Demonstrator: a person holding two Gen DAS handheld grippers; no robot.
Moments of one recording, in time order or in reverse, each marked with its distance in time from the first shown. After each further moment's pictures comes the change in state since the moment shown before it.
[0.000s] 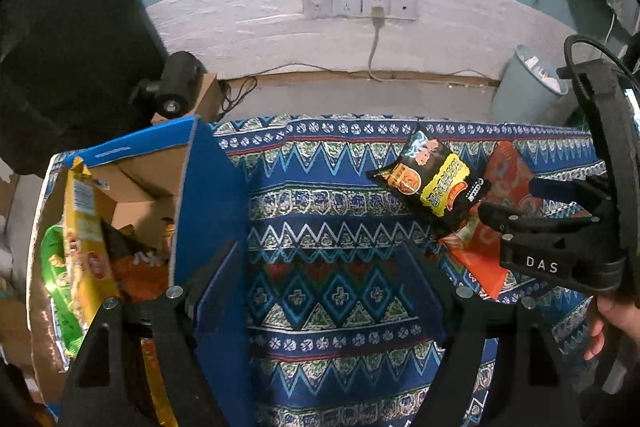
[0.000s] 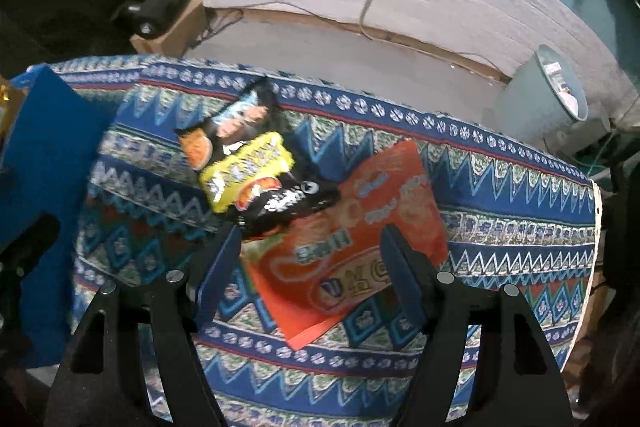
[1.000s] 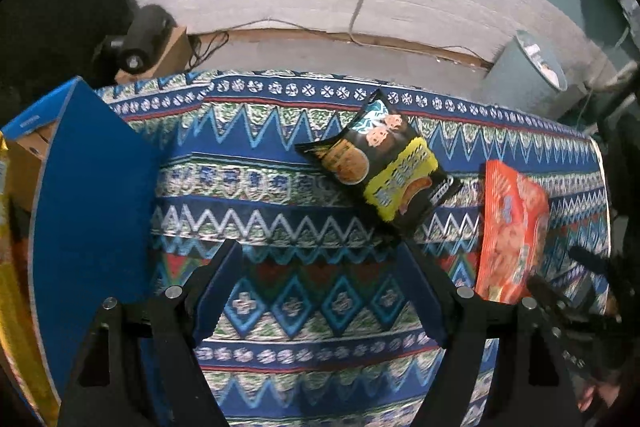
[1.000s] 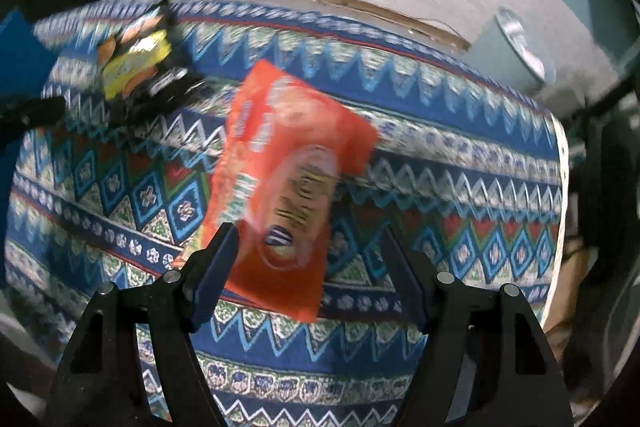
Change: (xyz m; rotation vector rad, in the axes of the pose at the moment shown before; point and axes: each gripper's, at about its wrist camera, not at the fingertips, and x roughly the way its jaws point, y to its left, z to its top) left arm 0.053 -0.050 0.013 -0.095 0.152 -0.088; right arm -0.008 -0.094 -0.076 0.038 0.044 -0.074
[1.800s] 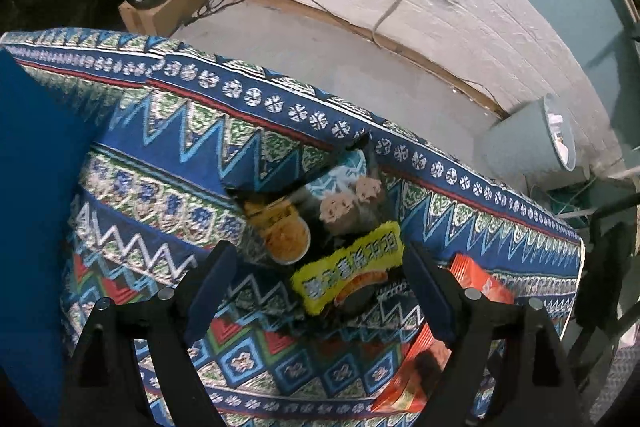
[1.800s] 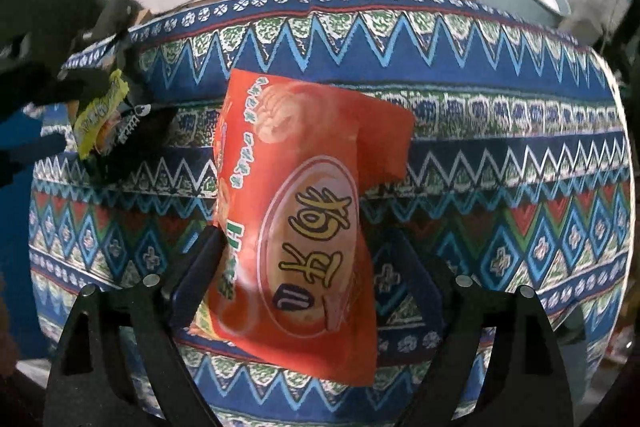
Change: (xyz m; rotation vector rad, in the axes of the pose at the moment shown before) left arm 0.054 -0.018 0.051 -0.299 0.079 -0.091; right arm 0.051 0.002 0.019 0.170 0.015 0.134
